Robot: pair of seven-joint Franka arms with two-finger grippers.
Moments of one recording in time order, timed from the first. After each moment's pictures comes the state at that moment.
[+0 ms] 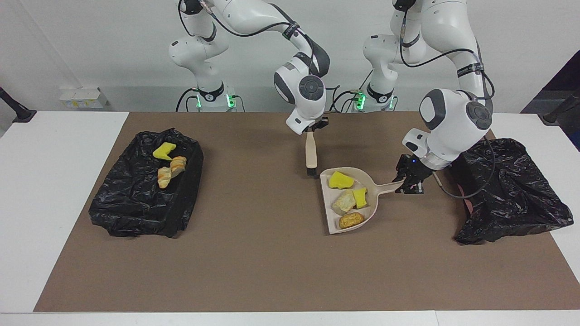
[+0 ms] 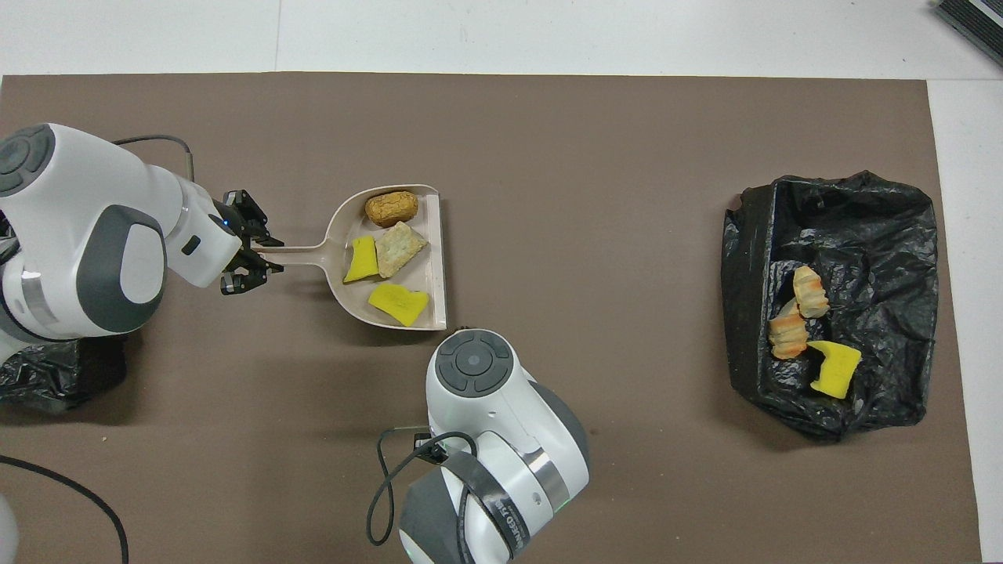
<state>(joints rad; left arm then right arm) -0.20 0.22 0.05 -1.86 -0.27 2.08 1.57 0.63 0.27 0.17 -1.93 0.31 1.95 0.66</state>
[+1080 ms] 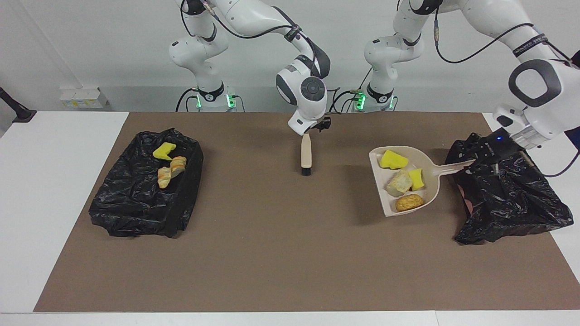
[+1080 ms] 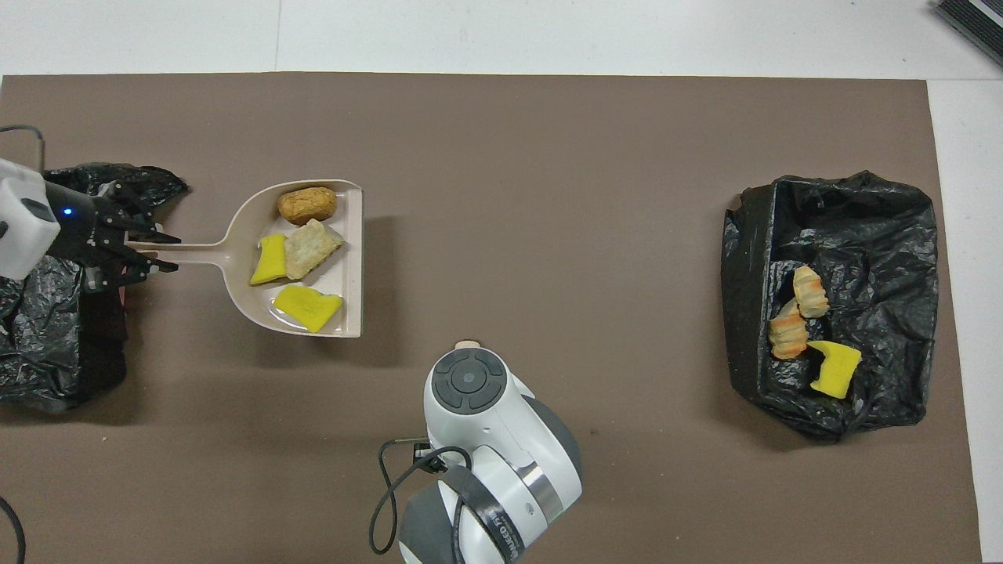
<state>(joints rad) 0.20 0.22 0.05 -1.57 -0.36 1.64 1.83 0.65 0.28 0.17 -1.94 0.31 2.00 0.66</state>
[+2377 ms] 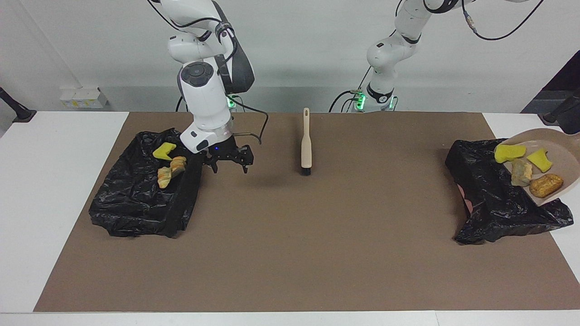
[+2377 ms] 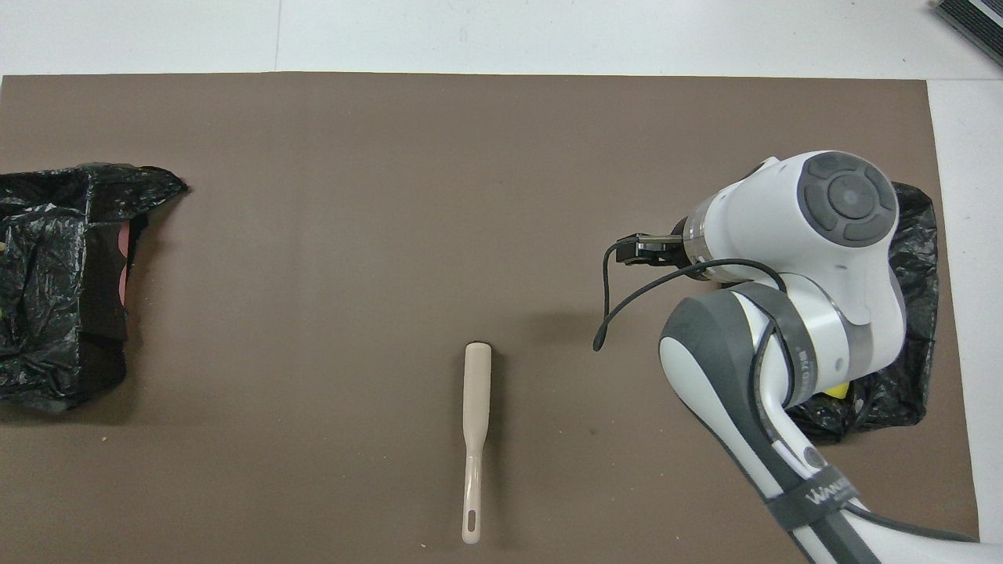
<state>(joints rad) 0.41 0.20 0.02 -1.35 0.31 1.83 1.97 0.14 0.12 0.14 -1.84 0.01 2.05 0.35</state>
